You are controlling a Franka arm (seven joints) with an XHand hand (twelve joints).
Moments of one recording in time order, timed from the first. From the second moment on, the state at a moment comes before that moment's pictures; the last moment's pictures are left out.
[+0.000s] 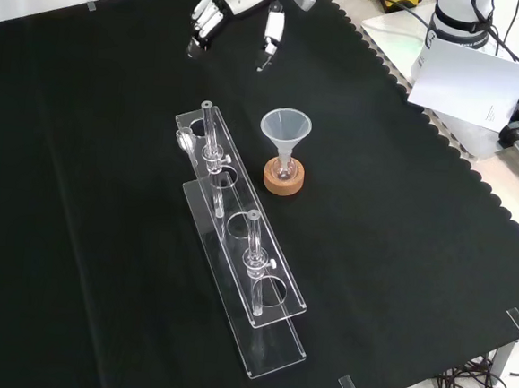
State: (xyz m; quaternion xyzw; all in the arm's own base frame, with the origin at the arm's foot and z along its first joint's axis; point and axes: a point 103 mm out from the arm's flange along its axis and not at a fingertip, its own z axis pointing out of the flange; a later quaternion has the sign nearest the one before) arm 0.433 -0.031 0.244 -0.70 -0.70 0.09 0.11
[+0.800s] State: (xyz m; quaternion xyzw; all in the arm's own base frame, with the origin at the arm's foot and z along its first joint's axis) arm 0.476 -0.054 0.186 -0.69 -0.70 0.12 0.15
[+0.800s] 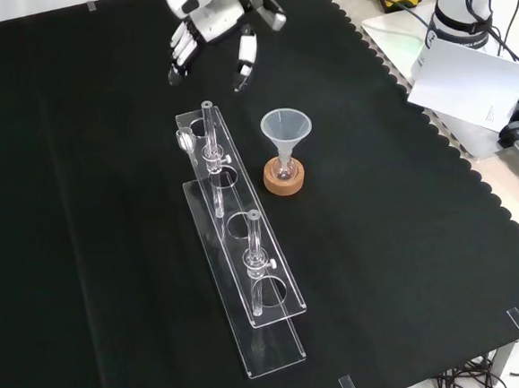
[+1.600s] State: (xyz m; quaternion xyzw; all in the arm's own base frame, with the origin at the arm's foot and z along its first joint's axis) arm 0.513 -0.066 0.104 -0.66 -0.71 0.12 0.20
